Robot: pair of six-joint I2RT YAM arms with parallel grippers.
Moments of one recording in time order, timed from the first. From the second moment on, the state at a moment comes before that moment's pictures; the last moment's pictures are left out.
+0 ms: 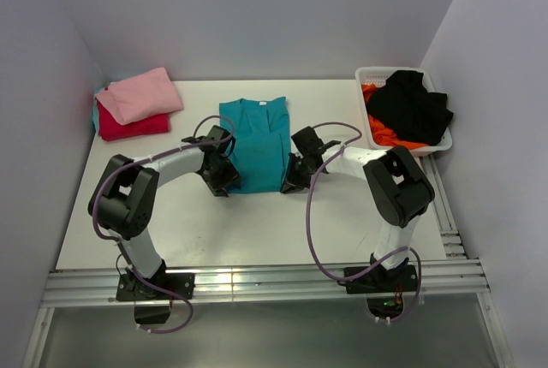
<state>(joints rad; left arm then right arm) -0.49 1.76 1.07 -0.60 0.03 -1.07 0.53 1.81 1.03 -0.36 -0.29 0.80</state>
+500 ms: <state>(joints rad) -0.49 1.78 1.09 -0.63 0.00 -1.06 0.53 1.81 1.04 -0.37 -0.26 0.79</state>
